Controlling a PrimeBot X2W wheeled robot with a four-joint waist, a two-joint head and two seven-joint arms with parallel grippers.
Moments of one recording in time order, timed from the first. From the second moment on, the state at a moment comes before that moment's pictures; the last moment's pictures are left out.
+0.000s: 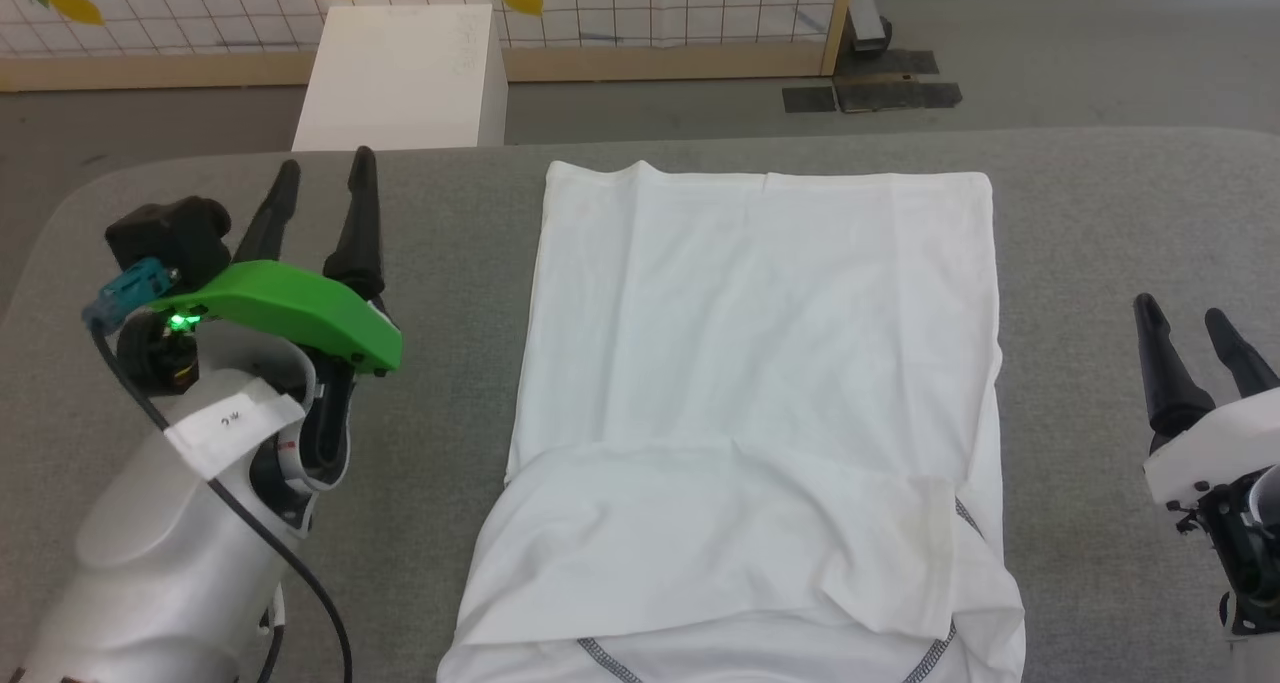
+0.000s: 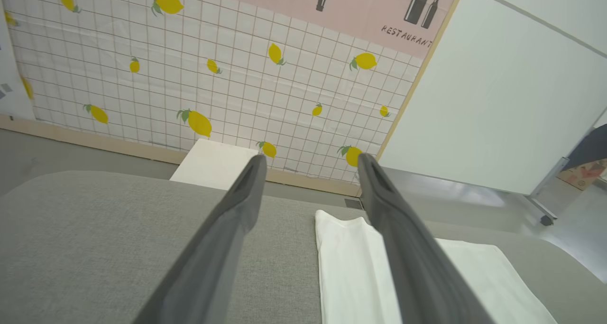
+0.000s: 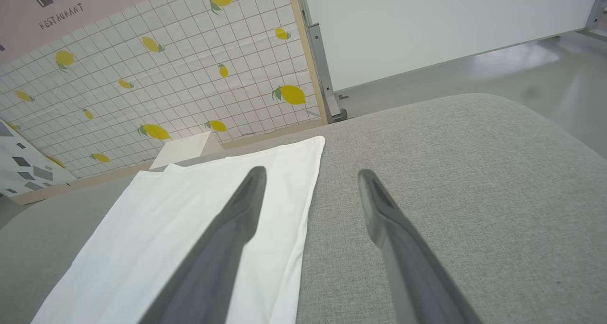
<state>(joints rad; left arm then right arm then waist) -0.62 0.48 -0.60 0.31 -1.00 0.21 -0.25 -0.19 -0.14 -0.27 0.06 0.37 0.13 0.26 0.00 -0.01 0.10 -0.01</state>
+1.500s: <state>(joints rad) -0.45 0.10 -0.23 -0.04 -0.44 0.09 -0.26 -1.05 -0.49 -0.09 0.40 0.17 0.13 1.04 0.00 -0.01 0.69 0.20</state>
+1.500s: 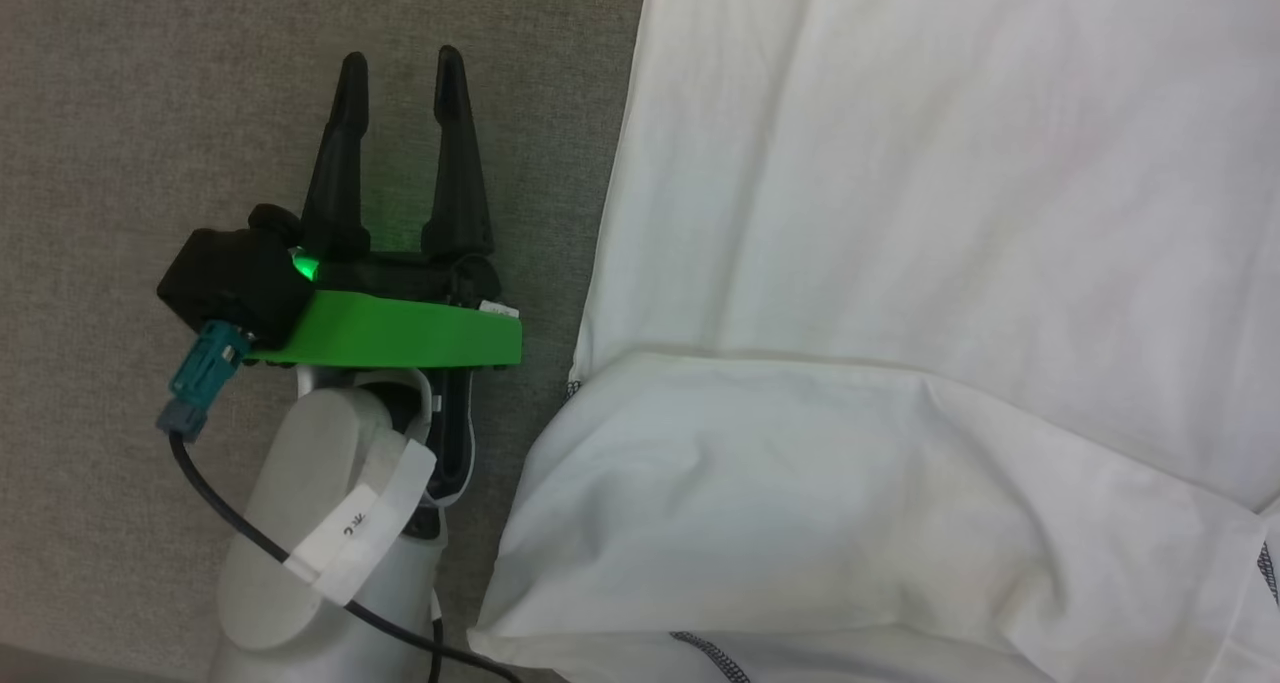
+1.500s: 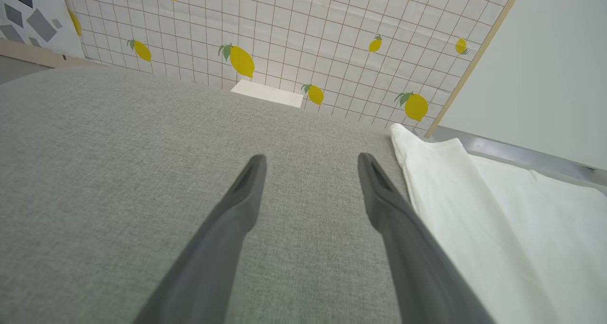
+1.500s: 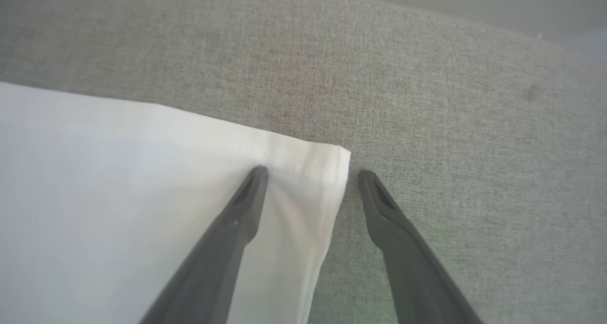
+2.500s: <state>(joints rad) -1.03 0.19 -0.28 0.27 -0.60 0.08 0.64 -1.00 -0.42 0.07 0.35 0.32 0.13 0.85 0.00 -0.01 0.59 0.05</state>
